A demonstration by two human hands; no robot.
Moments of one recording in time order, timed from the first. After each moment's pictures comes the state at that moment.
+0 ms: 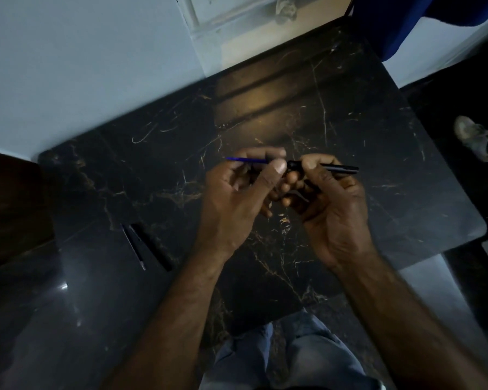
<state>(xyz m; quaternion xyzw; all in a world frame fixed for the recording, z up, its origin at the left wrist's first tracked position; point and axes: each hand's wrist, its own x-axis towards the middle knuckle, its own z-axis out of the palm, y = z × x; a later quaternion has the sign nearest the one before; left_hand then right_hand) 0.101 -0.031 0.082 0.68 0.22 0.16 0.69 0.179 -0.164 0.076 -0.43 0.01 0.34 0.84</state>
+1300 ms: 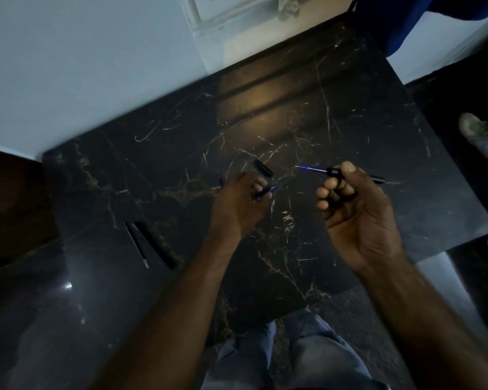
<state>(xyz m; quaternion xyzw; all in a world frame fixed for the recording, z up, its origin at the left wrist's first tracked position) 0.100 -0.012 -0.034 0.88 0.31 0.00 0.37 0.186 -0.198 0.059 -0.39 0.10 0.36 0.84</state>
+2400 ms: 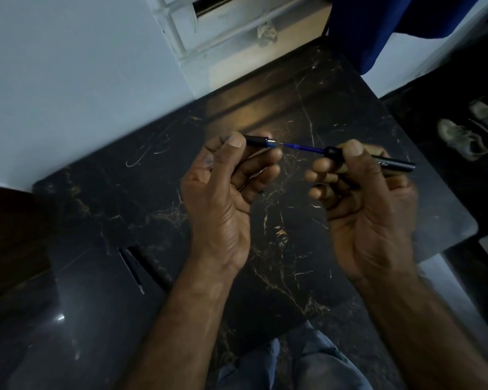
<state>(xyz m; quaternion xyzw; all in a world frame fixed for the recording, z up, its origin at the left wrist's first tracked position) 0.124 -0.045 0.135 0.40 0.26 0.24 0.85 0.188 -0.178 0.129 -0.45 0.01 0.20 0.87</state>
